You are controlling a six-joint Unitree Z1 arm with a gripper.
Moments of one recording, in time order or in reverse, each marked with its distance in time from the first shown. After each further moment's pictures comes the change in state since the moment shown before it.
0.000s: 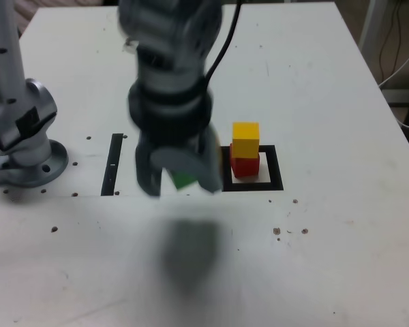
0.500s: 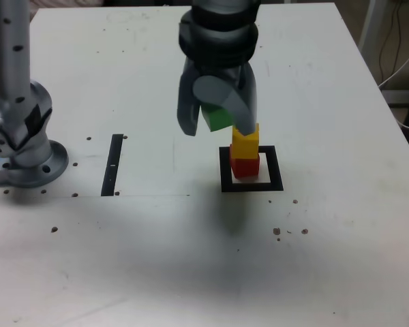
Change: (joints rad) arm 0.289 0.058 -0.220 0.155 0.043 0.386
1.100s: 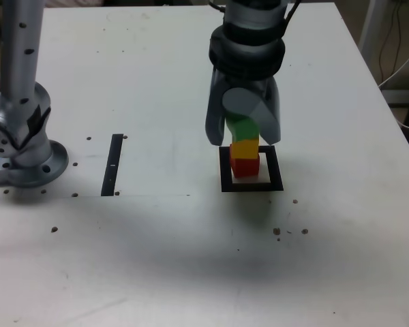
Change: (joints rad) arm 0.059 0.079 -0.030 -0.080 -0.020 0.053
